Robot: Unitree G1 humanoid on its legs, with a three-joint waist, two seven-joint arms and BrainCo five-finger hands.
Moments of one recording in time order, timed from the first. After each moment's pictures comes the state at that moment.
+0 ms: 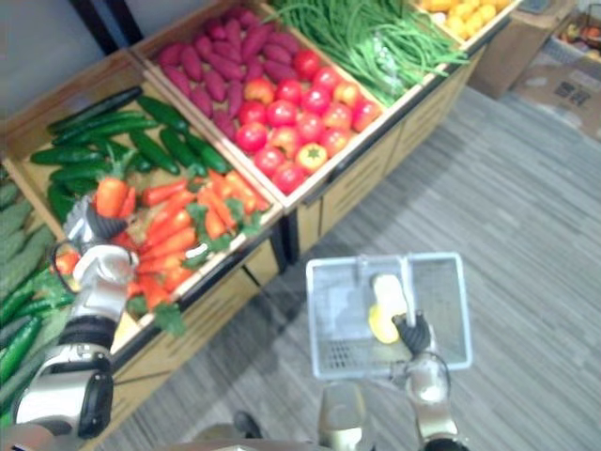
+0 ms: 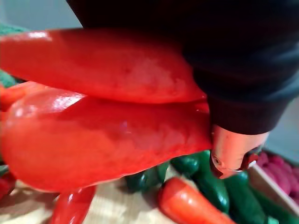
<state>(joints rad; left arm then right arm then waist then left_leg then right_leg) -0.51 0.36 0.20 0.56 0.63 0.15 0.49 0.07 -0.25 -0.11 0.60 -0.24 -0.25 -0.24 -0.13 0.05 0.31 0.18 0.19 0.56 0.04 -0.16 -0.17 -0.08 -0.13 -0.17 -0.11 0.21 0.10</state>
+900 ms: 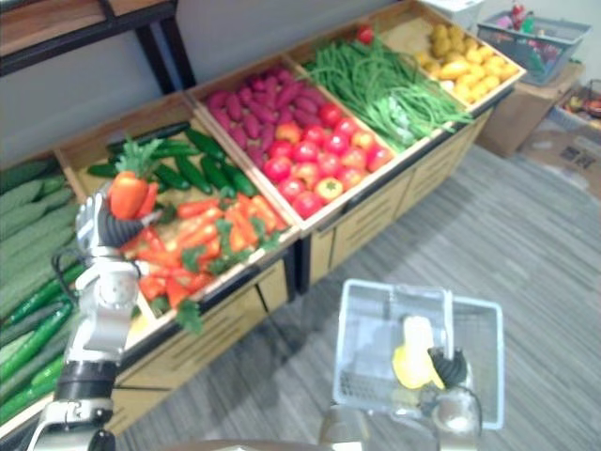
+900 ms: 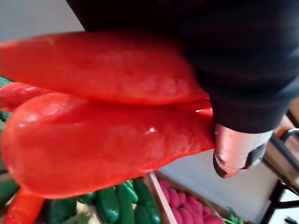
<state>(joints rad) -0.22 0.28 0.13 0.08 0.68 0.04 0.37 0.11 -0.28 -0.35 0.69 -0.28 -0.20 -0.23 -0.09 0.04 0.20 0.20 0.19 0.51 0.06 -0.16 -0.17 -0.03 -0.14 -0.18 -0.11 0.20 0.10</state>
